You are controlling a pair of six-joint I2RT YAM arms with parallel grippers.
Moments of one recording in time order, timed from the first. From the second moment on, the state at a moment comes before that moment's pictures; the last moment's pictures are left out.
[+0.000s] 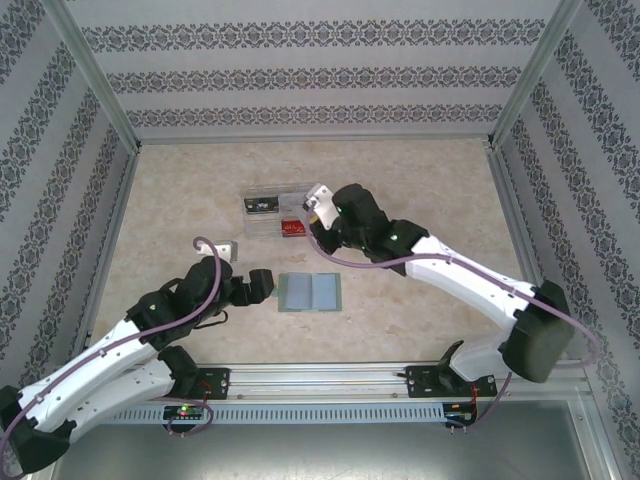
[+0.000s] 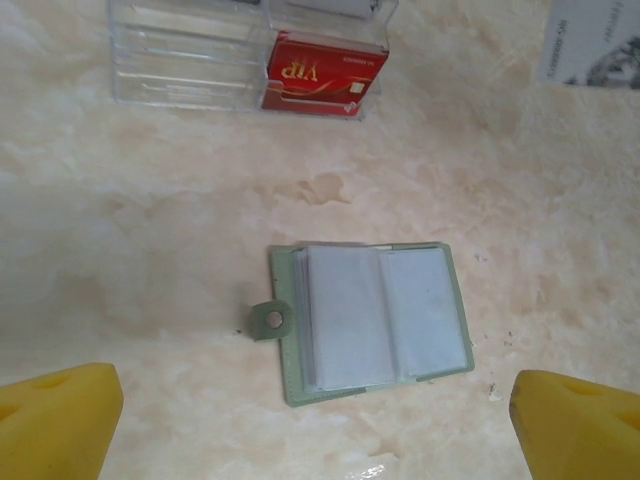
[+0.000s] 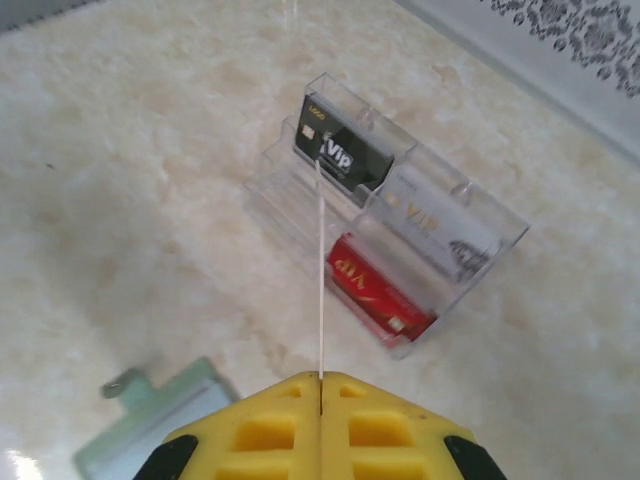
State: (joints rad) left arm -0.76 0.68 0.65 -0.68 -0.21 -0.74; right arm 0.80 1.43 1.19 -0.38 0.01 -0.13
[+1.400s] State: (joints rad) left arm -0.76 0.48 0.61 -0.79 -0.39 -0.73; right arm 0.74 2.08 1.77 -0.59 0.25 -0.93
